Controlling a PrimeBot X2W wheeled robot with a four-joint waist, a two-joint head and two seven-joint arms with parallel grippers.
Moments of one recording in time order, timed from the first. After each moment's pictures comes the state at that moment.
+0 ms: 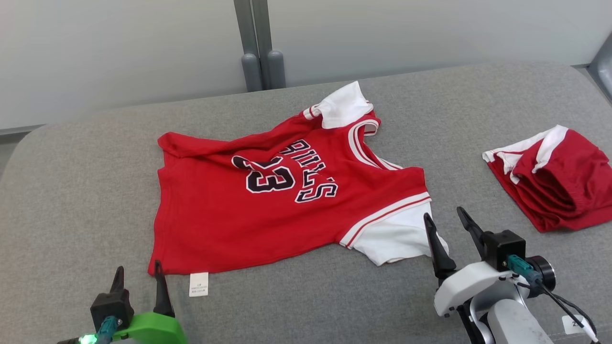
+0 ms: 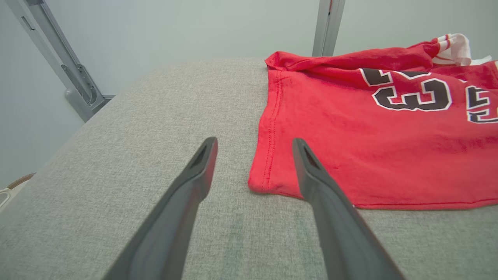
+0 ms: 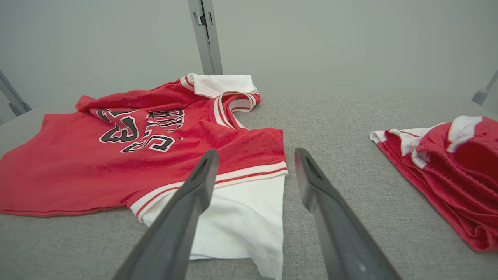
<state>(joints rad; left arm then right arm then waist) -0.08 0.05 0.03 0.49 -0.12 0.06 -0.26 -0.19 -0.05 0.10 0.45 0.11 0.13 -0.26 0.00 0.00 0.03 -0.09</state>
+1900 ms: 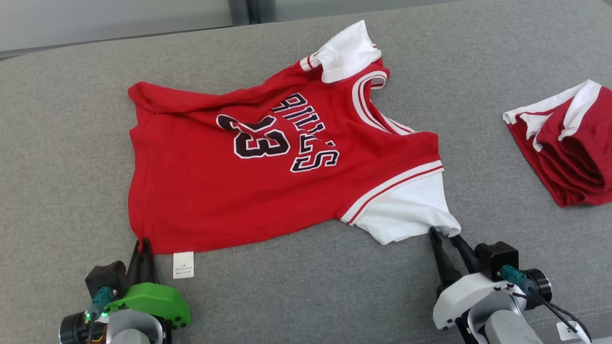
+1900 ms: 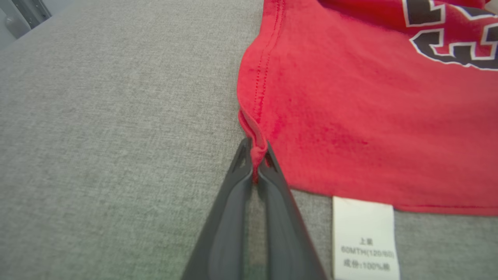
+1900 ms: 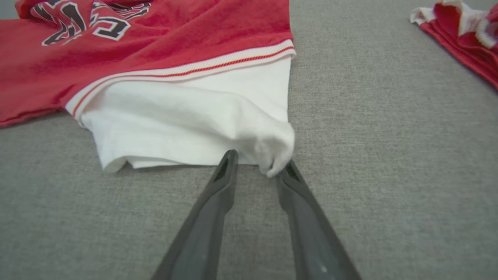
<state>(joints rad) -0.20 0.05 0.01 0.60 -0.24 0.04 -0.27 -0.17 -0.05 0.11 0.50 0.11 0.13 -0.26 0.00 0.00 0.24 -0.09</state>
